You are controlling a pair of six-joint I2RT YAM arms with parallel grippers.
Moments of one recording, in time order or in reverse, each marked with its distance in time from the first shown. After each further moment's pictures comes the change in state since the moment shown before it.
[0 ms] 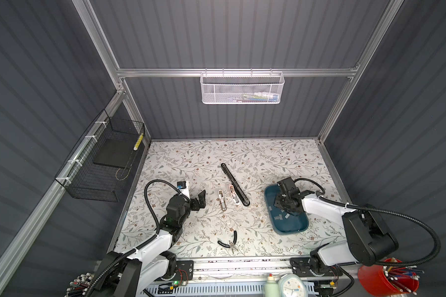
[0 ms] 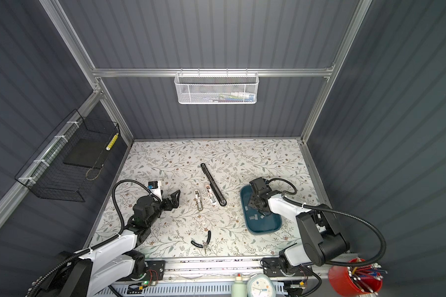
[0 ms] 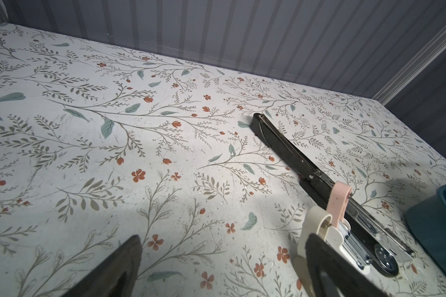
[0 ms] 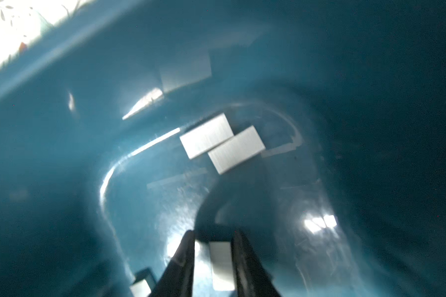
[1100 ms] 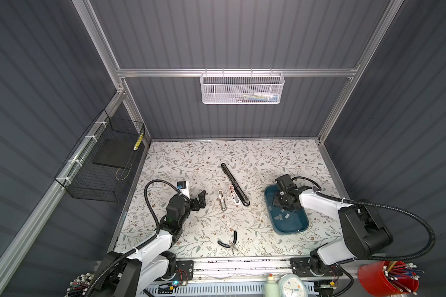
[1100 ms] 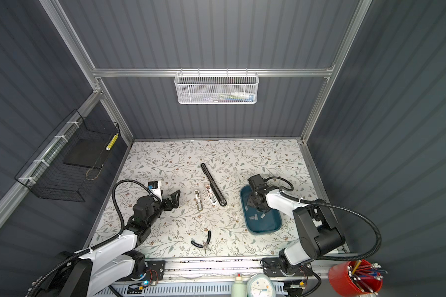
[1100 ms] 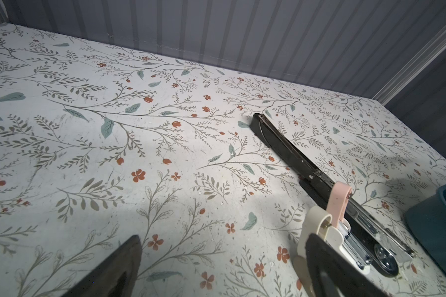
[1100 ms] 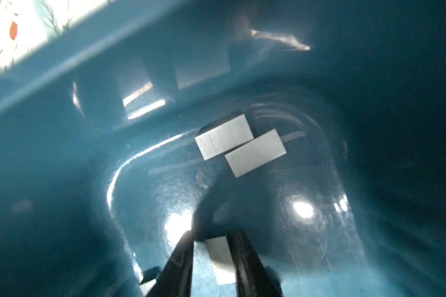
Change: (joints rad) left arm 0.000 0.000 0.000 0.000 0.000 0.000; right arm 0.002 0.041 0.063 -0.087 -0.031 -0.023
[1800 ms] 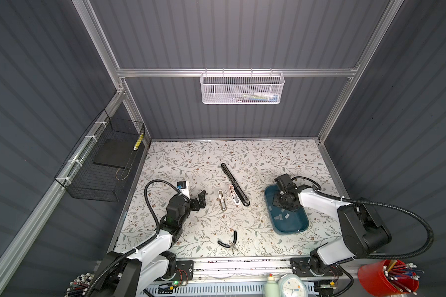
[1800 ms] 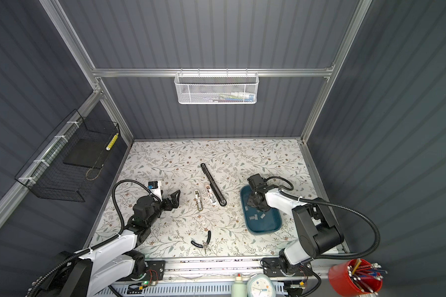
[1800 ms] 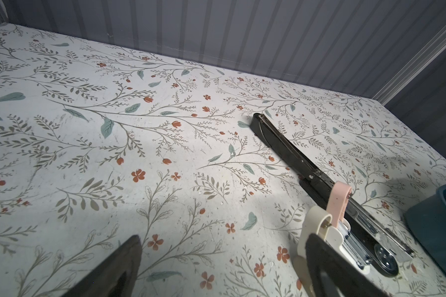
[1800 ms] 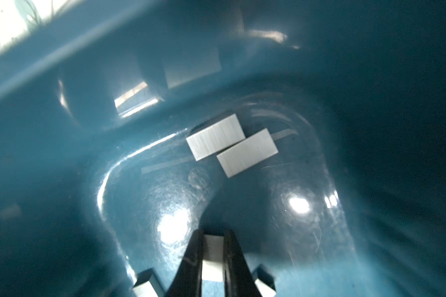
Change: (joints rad) left arm 0.000 0.000 0.000 0.000 0.000 0.000; right arm 0.000 0.017 0.018 -0.022 0.013 0.002
